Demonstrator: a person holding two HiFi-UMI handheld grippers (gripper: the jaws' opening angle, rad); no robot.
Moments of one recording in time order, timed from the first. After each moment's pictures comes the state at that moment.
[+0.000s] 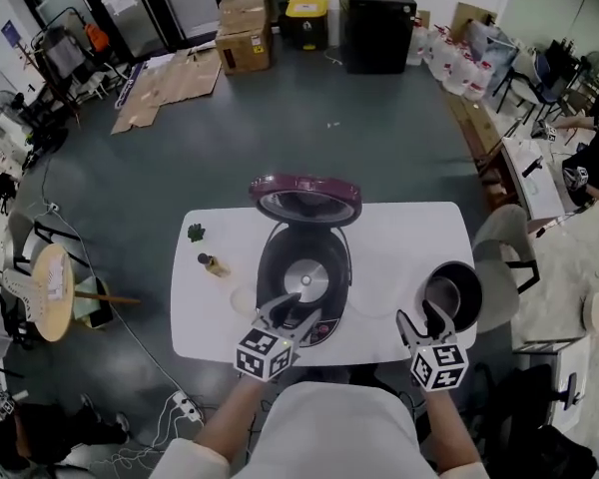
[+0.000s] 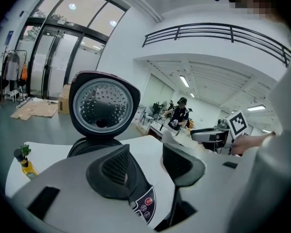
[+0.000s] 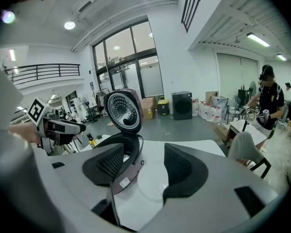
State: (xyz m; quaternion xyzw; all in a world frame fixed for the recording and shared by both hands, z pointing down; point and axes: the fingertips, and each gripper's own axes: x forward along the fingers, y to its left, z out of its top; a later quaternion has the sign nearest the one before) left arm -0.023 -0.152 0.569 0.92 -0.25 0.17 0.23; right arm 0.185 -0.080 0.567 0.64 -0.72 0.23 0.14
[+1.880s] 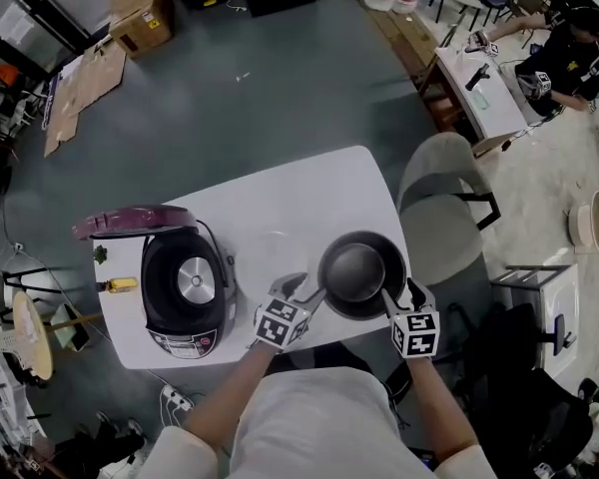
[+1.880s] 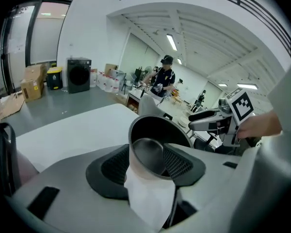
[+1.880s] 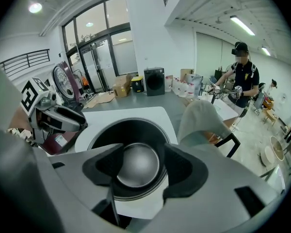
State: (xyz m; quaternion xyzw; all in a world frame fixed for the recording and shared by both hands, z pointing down) left arm 0.321 -0.096 0.739 0.90 -0.11 0.36 0.24; right arm 0.481 -0.004 0.733 0.69 -0.60 0.34 0.22
